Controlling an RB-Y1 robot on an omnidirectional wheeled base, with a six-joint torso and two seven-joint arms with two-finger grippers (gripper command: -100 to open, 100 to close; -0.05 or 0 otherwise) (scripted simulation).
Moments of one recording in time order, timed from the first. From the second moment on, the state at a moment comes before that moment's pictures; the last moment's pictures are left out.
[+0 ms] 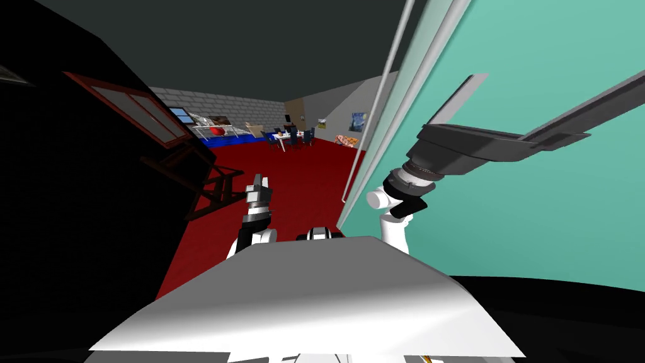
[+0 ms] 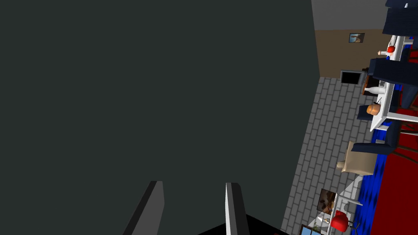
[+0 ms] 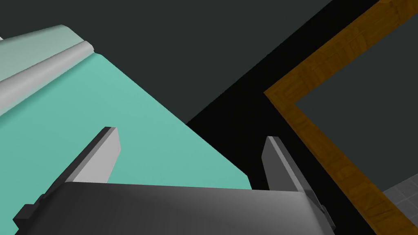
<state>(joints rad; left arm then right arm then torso) 0.51 0.00 -0.06 -2.26 -0.02 -0.36 0.02 -0.05 -0.23 -0.10 -2.37 -0.27 -0.81 0.20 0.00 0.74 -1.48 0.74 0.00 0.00</state>
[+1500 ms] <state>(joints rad) 0.51 0.00 -0.06 -2.26 -0.02 -0.36 0.02 -0.51 -0.26 -0.14 -2.43 -0.59 -1.05 0.33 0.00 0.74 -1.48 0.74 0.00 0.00</state>
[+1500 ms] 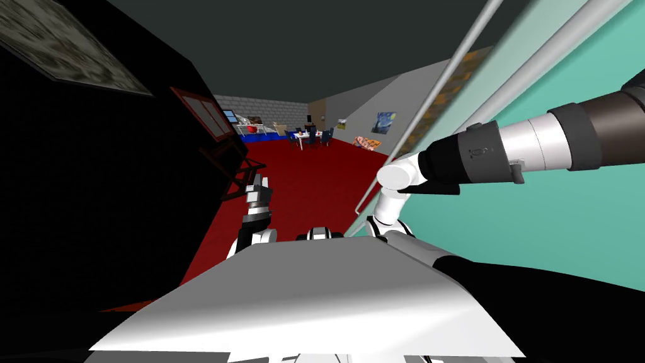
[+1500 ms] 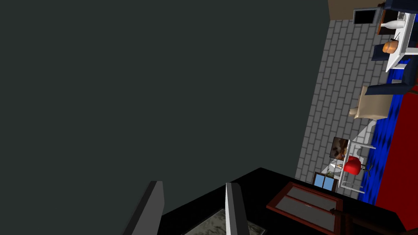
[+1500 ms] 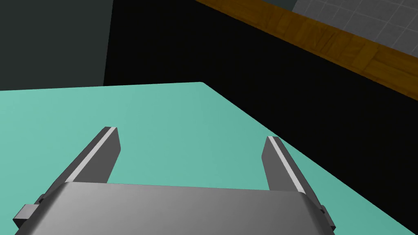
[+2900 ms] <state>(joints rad) 0.51 0.00 -0.06 -2.26 -0.02 -0.36 0.02 -0.90 -0.25 -0.17 -2.46 -0.89 -1.27 0.46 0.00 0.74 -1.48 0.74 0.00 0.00</state>
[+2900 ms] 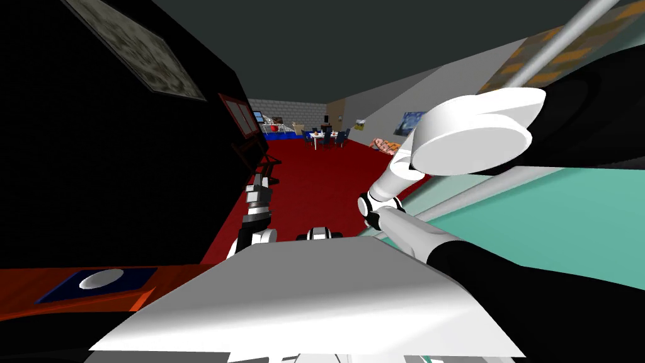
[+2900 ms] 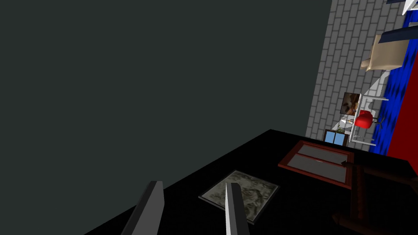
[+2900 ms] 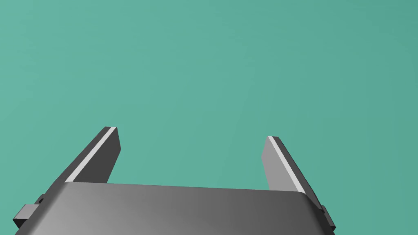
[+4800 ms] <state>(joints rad) 0.51 0.00 -0.06 -2.26 -0.02 -0.36 0.02 -1.30 -0.18 -0.20 -2.47 -1.23 -1.49 0.59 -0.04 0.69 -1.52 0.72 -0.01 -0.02</state>
